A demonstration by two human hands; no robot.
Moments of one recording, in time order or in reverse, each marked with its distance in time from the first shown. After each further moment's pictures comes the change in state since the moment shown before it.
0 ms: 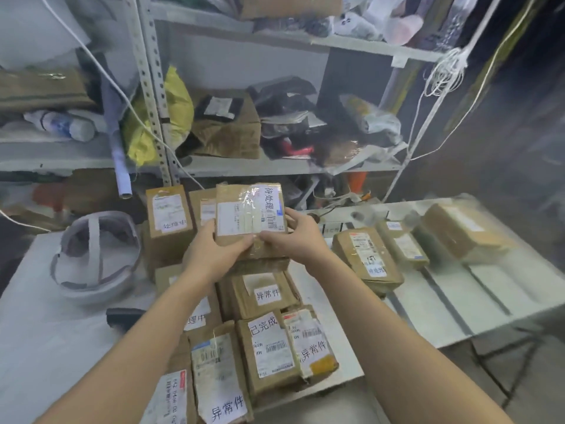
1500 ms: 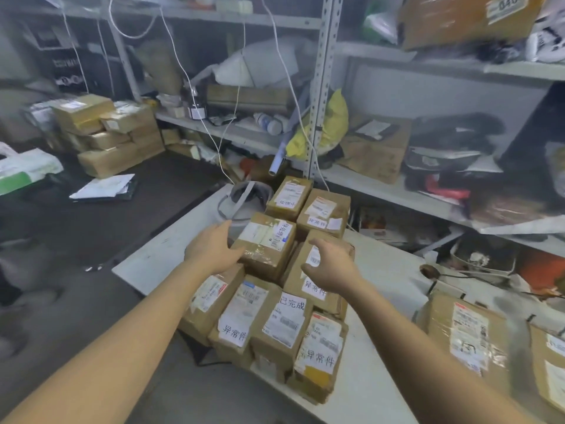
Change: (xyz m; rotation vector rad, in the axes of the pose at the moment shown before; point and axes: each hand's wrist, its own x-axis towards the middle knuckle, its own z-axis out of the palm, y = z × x) left_hand -0.140 0.003 -0.002 0.800 0.461 -0.387; right_hand 0.000 0.048 -0.017 -0.710 -0.533 -0.634
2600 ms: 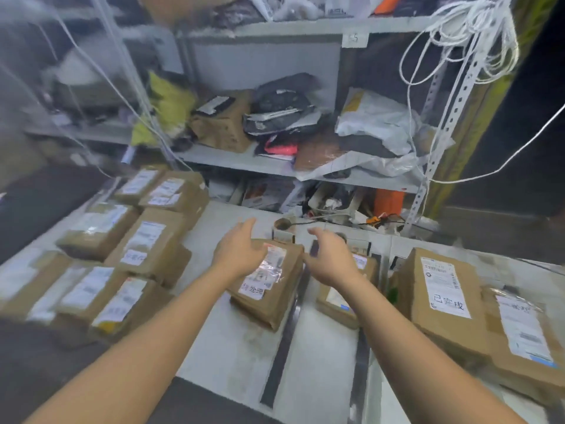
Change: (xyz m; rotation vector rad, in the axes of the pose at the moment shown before) left_hand -0.166 0.470 0.175 -0.161 -0.111 0.221; right_hand -0.219 0.406 -0.160 0.203 0.154 0.205
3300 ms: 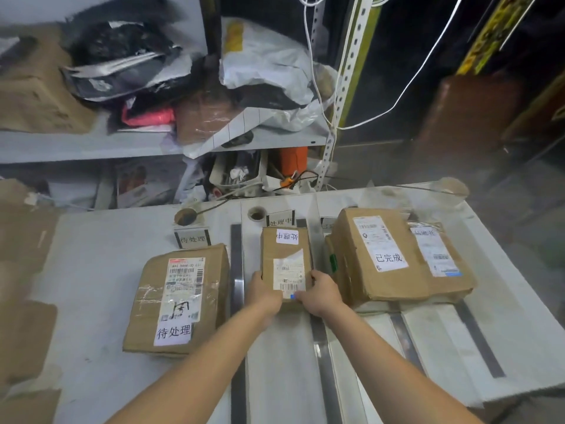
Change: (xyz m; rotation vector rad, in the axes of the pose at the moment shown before) left_hand 0.040 0.047 0.221 -0.556 -0.548 -0.296; right_hand -0.011 0.127 0.068 0.410 0.007 0.832
